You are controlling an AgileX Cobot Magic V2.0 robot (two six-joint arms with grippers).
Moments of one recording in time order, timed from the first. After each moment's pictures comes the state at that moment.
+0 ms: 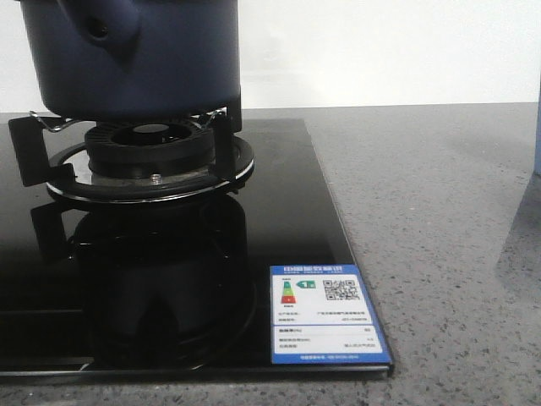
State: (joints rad) left arm -0.16 1.40 -1.12 -1.43 0.74 1.55; right arm -0.02 0.60 -0.22 -0.36 -0.07 0.34
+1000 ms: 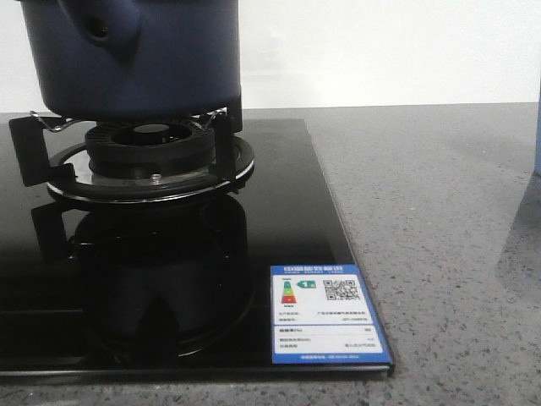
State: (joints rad) left arm -0.16 1.42 -1.12 -1.42 0.72 1.55; right arm -0.02 0.60 -0.22 -0.36 -0.07 0.34
